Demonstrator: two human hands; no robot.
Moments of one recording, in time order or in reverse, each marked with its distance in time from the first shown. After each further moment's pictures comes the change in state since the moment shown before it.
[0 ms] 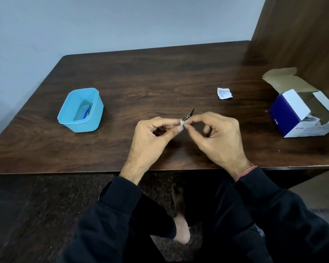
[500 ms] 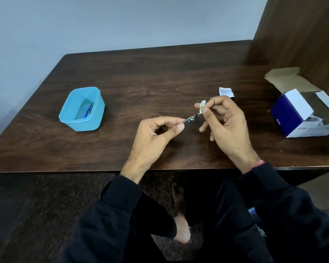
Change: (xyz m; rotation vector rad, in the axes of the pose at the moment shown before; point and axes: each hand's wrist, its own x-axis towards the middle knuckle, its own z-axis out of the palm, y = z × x) left_hand 0.001 0.001 -0.003 -0.060 -0.066 -0.045; right_hand 0.014 0.009 -0.008 0.399 -0.050 0.393
